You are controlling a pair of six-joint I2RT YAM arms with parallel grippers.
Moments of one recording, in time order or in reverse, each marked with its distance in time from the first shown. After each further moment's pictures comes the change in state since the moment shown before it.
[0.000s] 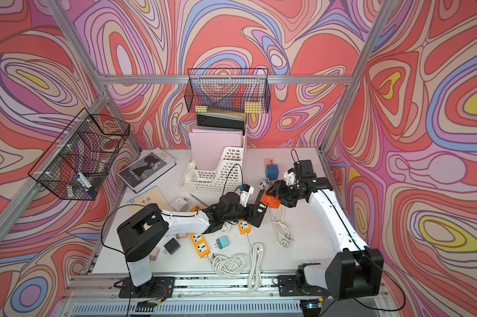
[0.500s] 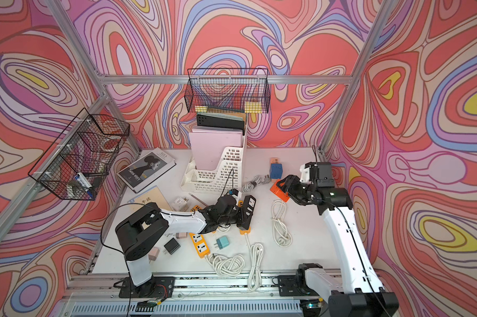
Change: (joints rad) left arm 0.043 0.003 -0.073 -0.087 -0.055 -0.080; right arm -0.161 -0.202 0.032 -0.017 0.015 0.020
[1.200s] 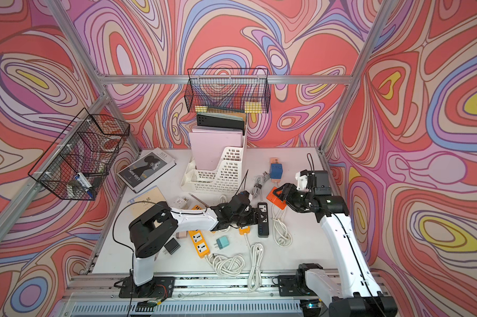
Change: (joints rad) left arm -0.074 0.028 0.173 -0.248 -0.007 -0.101; right arm 0.001 -0.073 -0.149 0.069 -0.080 -0.024
